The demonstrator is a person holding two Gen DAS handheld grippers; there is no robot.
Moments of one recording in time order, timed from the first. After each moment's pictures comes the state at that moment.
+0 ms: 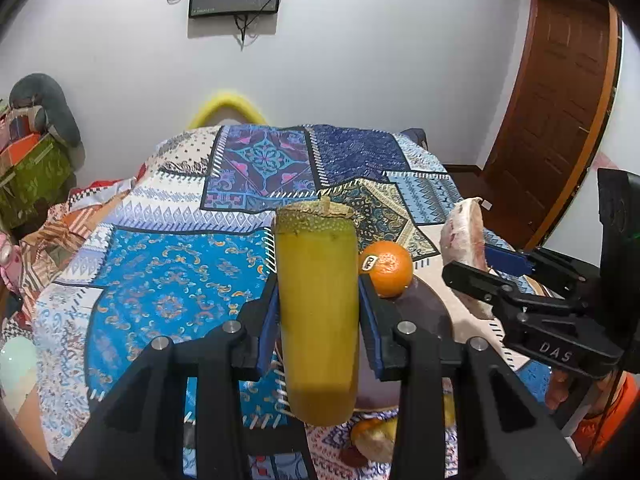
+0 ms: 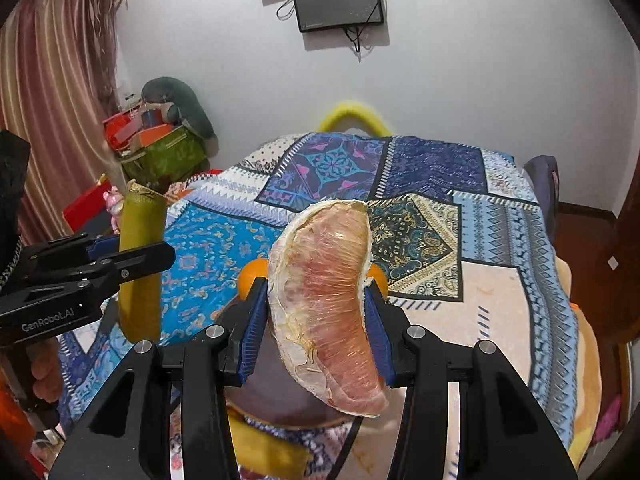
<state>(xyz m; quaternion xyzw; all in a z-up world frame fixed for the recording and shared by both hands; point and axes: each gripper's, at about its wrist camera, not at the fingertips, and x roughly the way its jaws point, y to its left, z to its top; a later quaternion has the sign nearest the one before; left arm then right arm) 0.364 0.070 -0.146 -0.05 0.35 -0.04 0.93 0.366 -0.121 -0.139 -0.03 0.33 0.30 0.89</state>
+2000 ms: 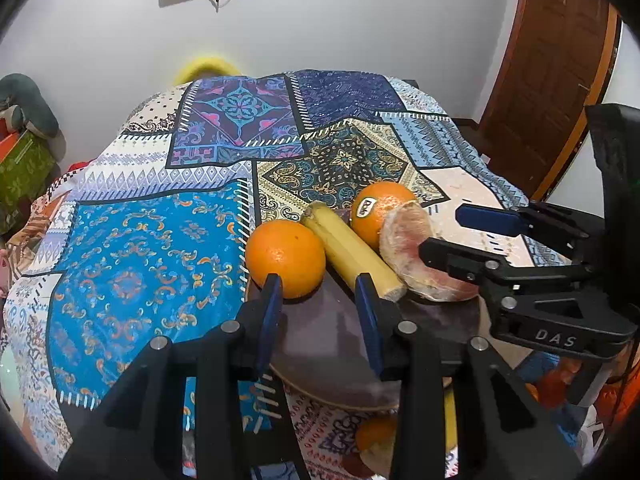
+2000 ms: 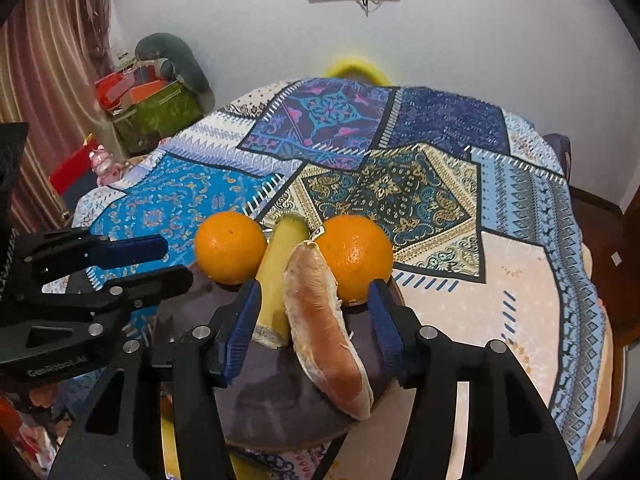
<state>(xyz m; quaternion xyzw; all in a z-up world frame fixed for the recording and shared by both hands) 0.388 0.047 -0.195 -0.02 0.42 -0.07 0.91 0.400 -0.110 -0.183 -0.07 0.39 0.31 0.86</state>
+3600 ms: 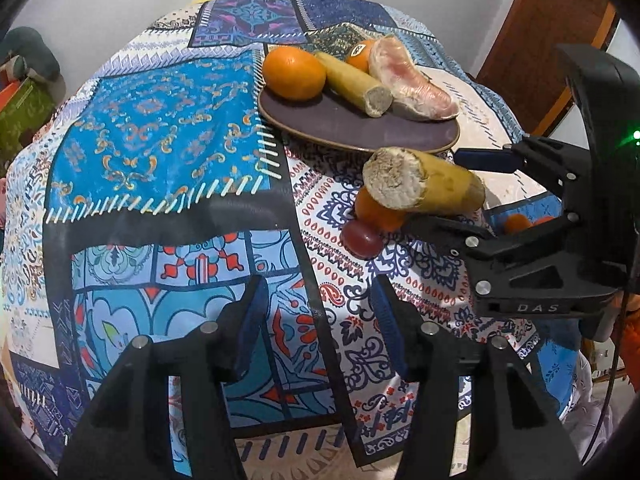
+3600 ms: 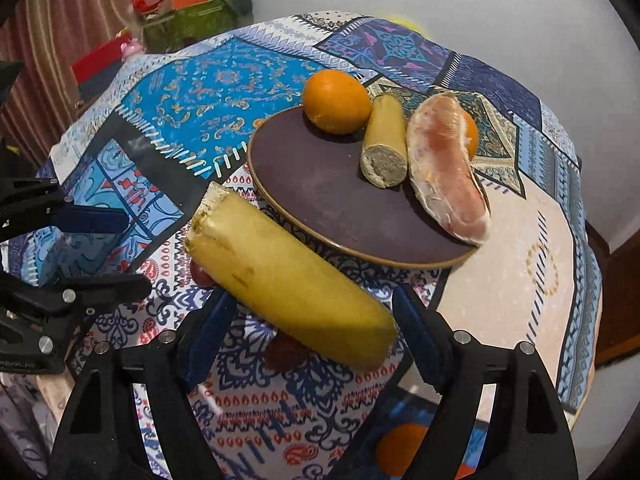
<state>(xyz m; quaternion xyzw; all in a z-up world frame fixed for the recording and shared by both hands) 0.260 0.063 -0.246 -0.03 0.51 -0.07 0.86 0.298 -0.076 -0.228 -0.21 0.44 0.32 0.82</state>
